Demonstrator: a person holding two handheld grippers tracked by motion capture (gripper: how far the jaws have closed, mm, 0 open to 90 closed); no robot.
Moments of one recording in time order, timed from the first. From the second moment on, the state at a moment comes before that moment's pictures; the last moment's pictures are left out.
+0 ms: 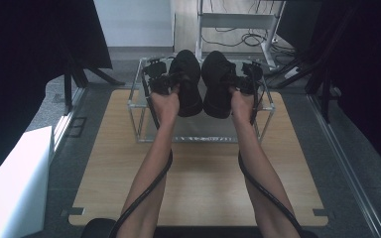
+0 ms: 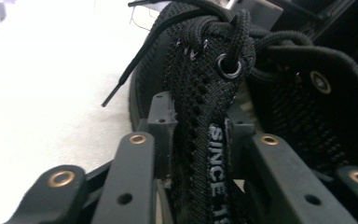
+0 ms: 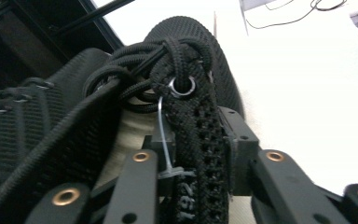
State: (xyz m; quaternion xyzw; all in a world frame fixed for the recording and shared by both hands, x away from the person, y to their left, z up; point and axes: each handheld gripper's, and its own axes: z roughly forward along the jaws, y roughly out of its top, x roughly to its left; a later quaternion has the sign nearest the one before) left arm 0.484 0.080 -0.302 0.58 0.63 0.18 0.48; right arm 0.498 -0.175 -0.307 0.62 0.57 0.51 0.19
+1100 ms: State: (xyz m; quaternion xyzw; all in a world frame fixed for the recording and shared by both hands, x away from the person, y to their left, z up) left arm 0.417 0.124 -0.304 0.62 0.48 0.10 0.61; right arm 0.447 -0.231 -0.320 0.49 0.59 0.65 0.06
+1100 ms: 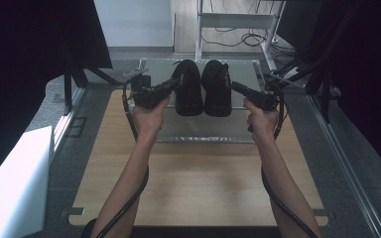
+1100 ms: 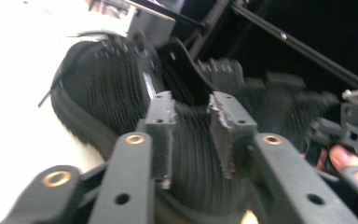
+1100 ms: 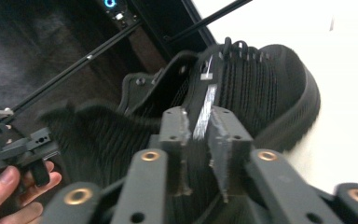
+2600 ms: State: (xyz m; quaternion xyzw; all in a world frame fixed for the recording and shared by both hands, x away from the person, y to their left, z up) left arm 0.413 0.090 -0.367 0.66 0.47 0.06 0.58; right arm 0.421 -0.195 -0.381 0.47 0.60 0.64 0.03
